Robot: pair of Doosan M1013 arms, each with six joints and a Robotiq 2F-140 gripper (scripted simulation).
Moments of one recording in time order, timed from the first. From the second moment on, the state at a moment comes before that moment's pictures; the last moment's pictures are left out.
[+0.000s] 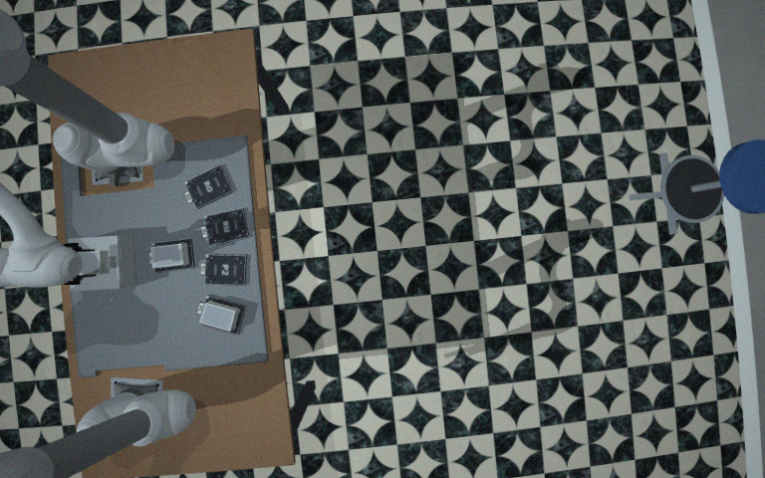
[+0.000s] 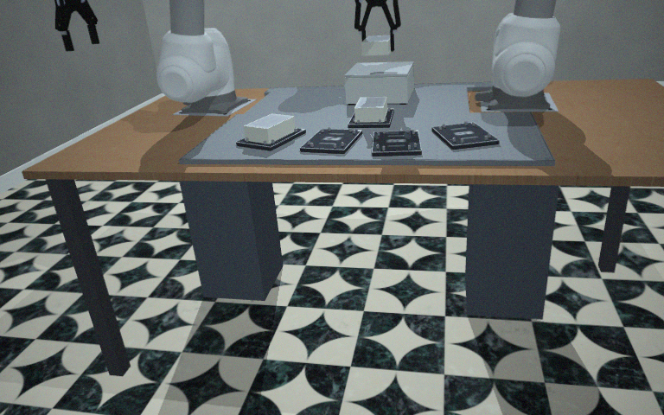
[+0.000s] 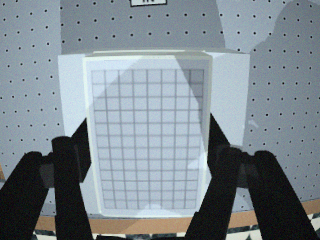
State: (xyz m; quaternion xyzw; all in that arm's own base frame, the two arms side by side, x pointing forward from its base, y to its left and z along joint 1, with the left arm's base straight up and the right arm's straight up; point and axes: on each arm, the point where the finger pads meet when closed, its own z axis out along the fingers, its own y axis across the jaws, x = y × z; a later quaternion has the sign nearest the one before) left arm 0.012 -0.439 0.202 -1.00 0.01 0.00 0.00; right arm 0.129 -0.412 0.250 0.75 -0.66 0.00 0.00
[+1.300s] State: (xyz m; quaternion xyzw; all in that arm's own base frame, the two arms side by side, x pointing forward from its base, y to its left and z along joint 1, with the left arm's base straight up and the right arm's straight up) left arm -0.032 -0.441 0.210 -1.00 0.01 0.00 0.00; right arm 0.129 -0.412 0.250 0.75 -0.66 0.00 0.00
